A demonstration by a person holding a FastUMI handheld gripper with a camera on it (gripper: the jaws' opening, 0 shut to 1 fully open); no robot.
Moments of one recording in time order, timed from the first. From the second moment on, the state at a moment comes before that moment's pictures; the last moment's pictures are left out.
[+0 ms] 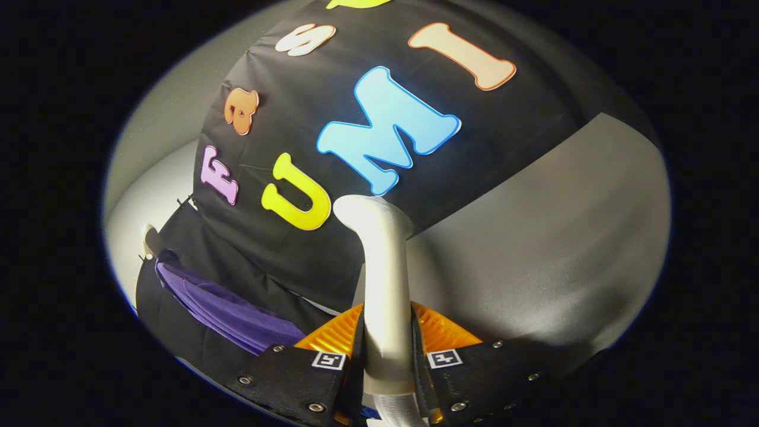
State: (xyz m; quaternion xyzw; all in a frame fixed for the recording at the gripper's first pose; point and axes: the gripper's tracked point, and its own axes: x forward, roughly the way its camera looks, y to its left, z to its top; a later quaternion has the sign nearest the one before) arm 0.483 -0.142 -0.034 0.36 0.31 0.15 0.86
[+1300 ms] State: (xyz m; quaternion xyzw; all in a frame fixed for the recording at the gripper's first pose) arm 0.208 -0.028 0.048 0.23 0.12 0.10 0.96
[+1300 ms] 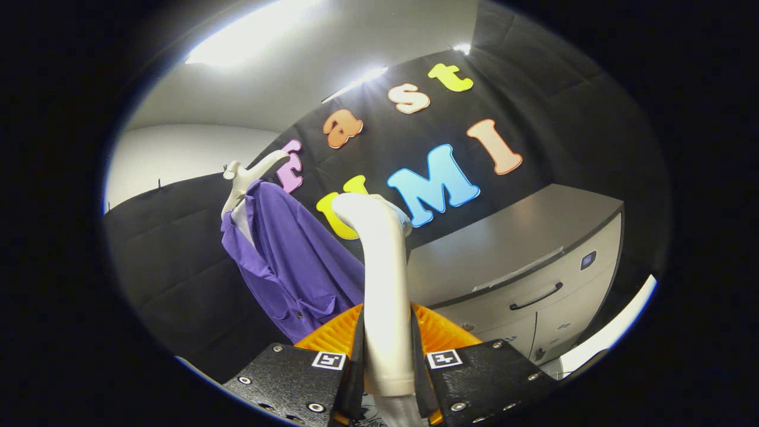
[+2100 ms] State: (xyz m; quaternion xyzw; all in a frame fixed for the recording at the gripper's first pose) arm 0.191 0.050 0.159 0.13 -0.01 0.13 0.98
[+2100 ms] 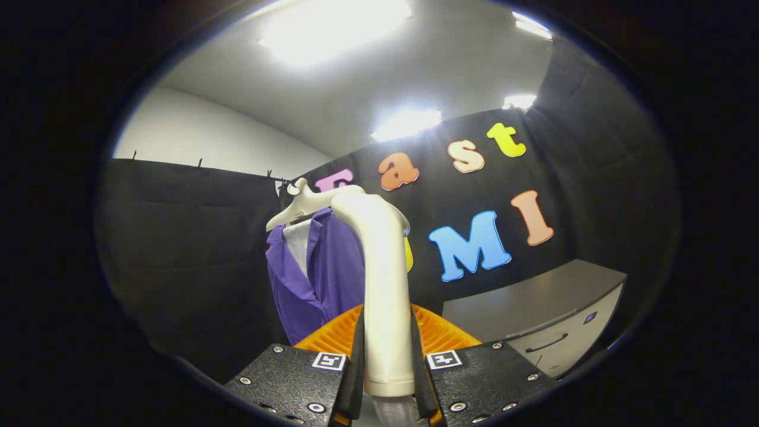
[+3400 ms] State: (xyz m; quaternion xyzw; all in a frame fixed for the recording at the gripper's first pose) arm 0.302 0.201 0.115 -0.02 0.00 0.17 0.99
